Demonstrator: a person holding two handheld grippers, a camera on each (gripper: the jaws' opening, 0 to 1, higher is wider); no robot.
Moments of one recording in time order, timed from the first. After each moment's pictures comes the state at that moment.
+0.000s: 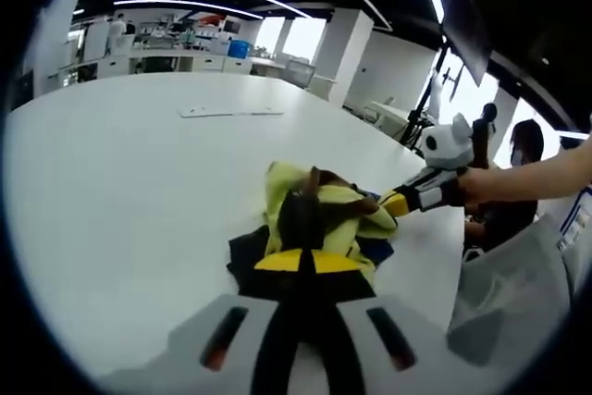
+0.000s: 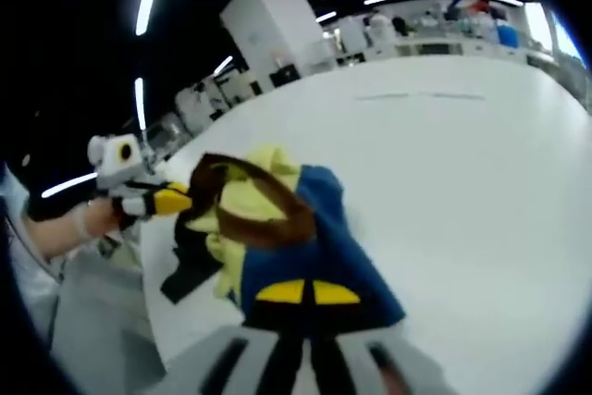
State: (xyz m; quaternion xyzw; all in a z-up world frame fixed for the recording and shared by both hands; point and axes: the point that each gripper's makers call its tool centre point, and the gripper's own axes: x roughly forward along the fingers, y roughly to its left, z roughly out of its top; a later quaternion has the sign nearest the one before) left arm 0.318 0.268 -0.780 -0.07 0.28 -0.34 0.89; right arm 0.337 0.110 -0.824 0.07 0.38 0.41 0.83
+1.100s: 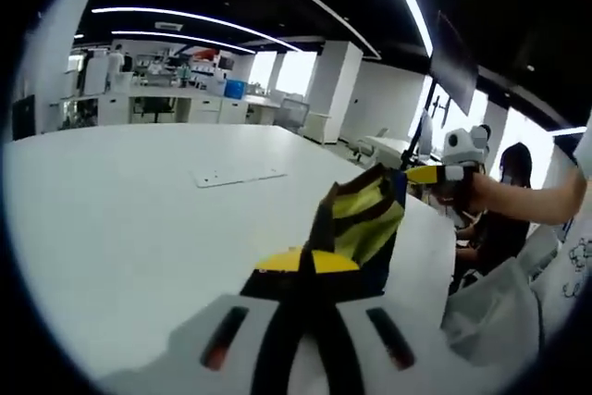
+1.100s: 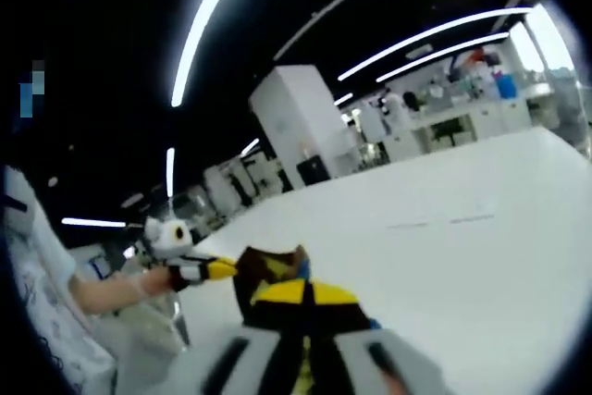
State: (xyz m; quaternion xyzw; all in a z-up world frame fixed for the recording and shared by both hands) left arm 0.348 0.315 -0.671 -0.08 0.19 -0.35 0.91; right arm 0.358 0.119 -0.635 0.16 0.18 0.44 0.86
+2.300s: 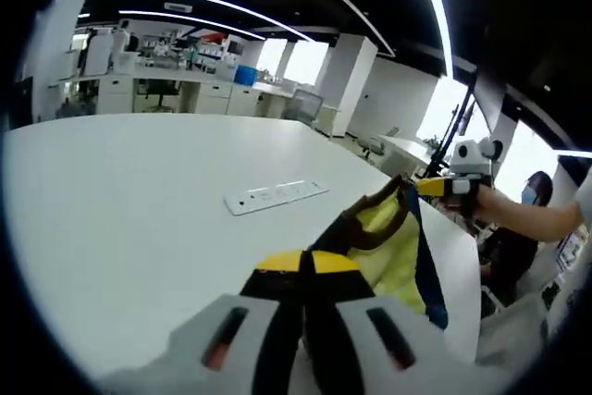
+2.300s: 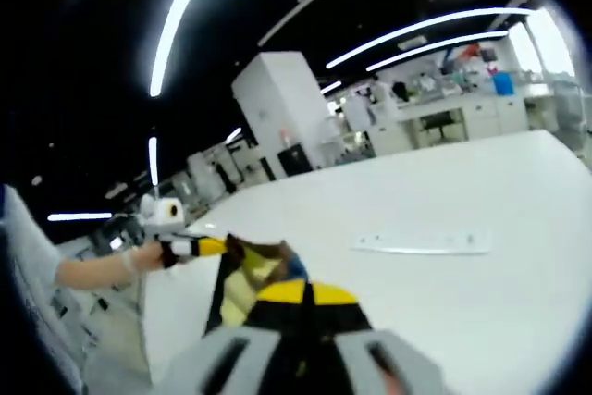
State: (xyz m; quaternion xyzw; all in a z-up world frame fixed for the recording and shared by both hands) left arm 0.521 0.345 -0.710 -0.10 0.25 -0.34 0.90; right arm 0.529 0.133 -0.688 0.12 0.25 0.41 0.87
